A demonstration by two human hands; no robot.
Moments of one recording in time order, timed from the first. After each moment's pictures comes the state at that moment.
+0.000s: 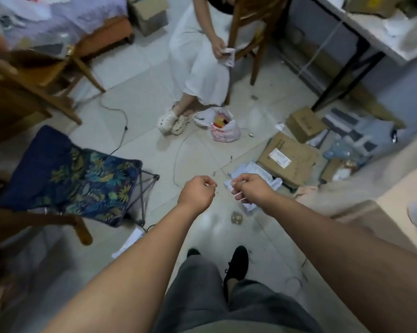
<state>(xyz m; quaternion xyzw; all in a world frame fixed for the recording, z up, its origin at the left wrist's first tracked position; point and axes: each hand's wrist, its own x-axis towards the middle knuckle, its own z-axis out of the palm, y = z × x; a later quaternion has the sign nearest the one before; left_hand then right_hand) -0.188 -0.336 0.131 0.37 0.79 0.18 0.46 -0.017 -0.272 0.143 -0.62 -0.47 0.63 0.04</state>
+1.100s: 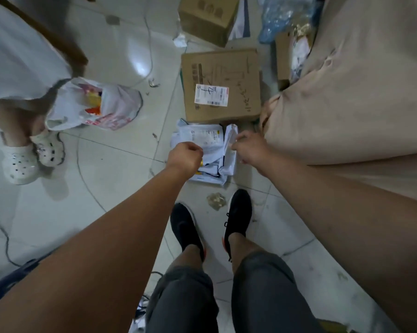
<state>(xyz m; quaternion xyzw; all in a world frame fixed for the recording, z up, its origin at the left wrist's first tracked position) -0.033 -0.051 -0.249 0.49 0.67 -0.07 0.55 0.150 -0.102 -0.246 -0.80 -0.21 0.56 0.12</state>
